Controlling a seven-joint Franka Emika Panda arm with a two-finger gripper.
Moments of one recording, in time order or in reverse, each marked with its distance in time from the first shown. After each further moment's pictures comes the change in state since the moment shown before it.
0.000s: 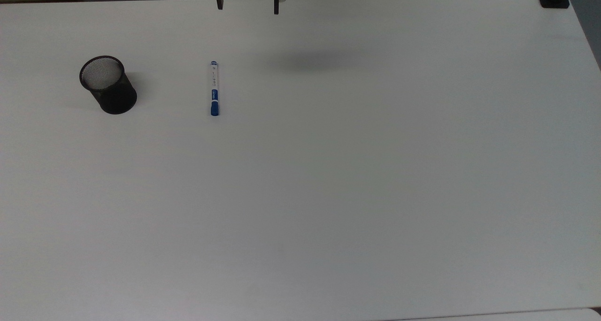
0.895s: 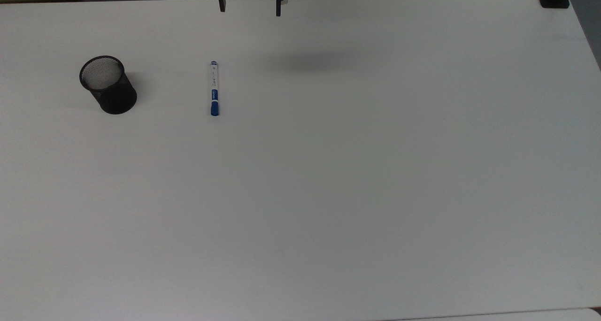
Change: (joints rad) arm 0.002 0.007 0.002 -0.010 0.000 -0.001 -0.001
